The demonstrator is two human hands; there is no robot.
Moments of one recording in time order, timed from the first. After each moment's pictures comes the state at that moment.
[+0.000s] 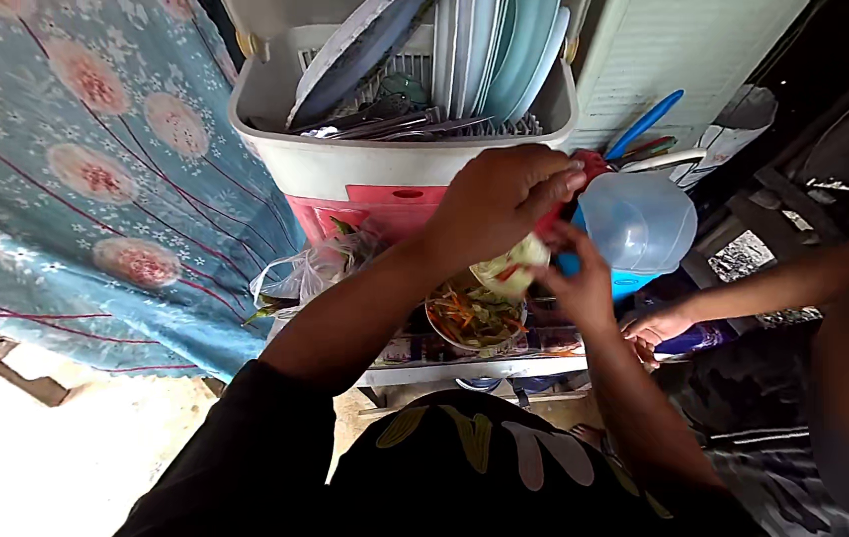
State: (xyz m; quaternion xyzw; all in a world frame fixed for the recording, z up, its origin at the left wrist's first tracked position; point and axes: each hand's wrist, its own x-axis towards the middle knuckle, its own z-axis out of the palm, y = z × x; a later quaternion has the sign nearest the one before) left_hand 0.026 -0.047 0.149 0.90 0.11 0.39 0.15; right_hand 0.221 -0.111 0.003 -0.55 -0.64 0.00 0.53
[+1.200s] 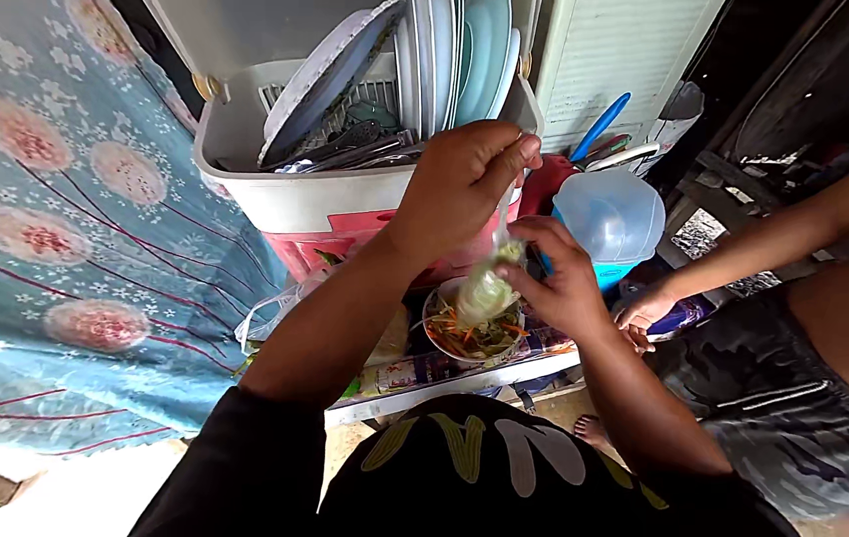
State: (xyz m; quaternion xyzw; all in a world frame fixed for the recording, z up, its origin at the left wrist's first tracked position) left_hand 0.009 -0.021 0.163 0.87 0.05 0.45 0.20; right_hand 0.168 -0.121 0.055 -0.49 -0.69 -0.01 0.53
